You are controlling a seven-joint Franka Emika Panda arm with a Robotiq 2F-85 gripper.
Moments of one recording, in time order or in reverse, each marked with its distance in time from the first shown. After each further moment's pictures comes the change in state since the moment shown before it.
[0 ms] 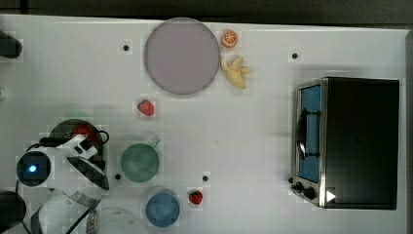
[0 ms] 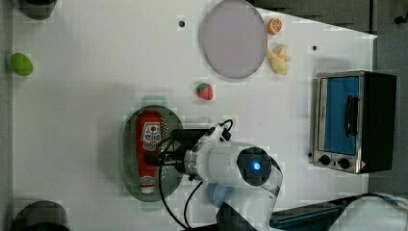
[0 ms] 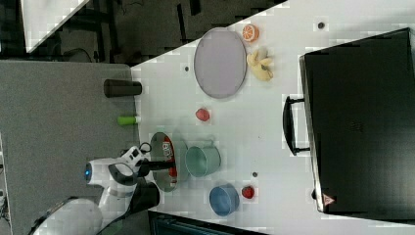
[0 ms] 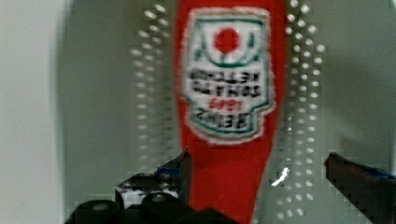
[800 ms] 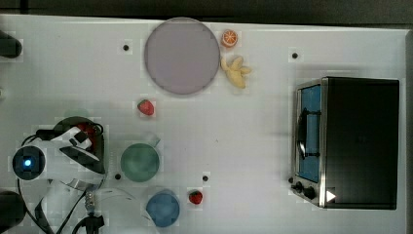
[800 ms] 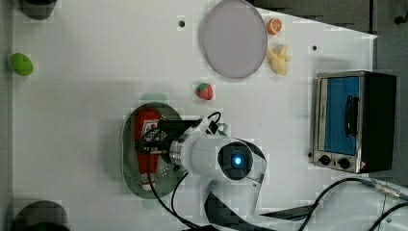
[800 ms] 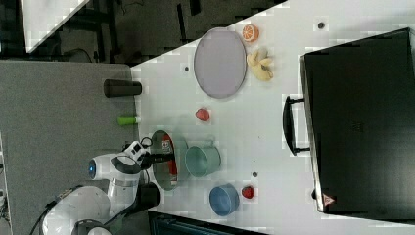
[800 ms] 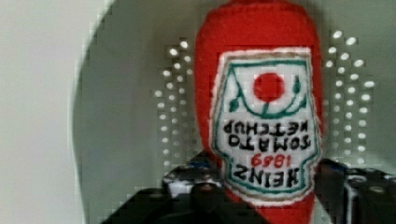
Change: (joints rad) arm 0.077 0.112 -0.062 0.119 -0.183 0.018 0.143
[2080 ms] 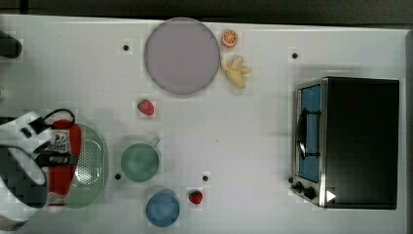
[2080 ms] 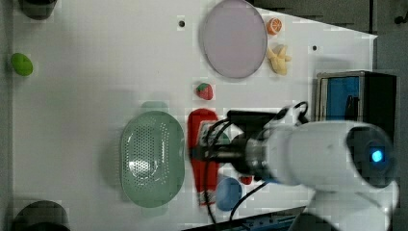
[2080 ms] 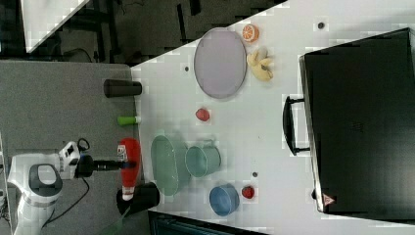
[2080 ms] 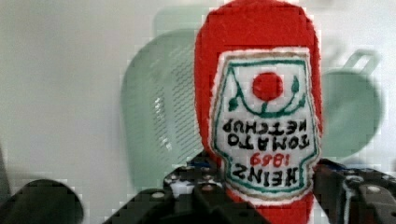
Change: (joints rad) arm -0.283 -0.471 0.275 0.164 0.531 -0.662 -0.370
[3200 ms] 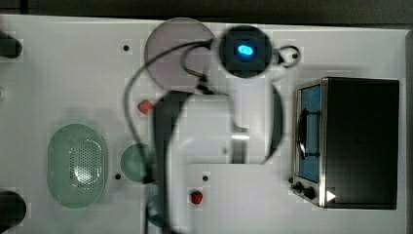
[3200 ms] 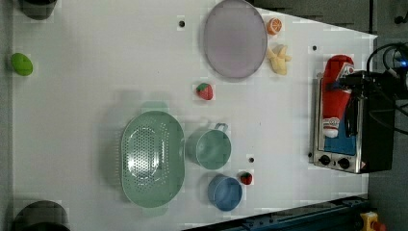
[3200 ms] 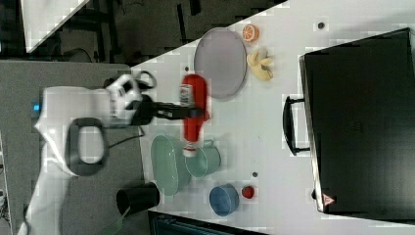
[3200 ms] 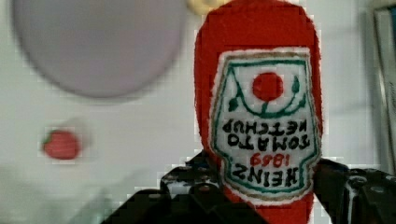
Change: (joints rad) arm -0.296 -0.079 -0.477 0.009 -0.004 0.009 -0.520
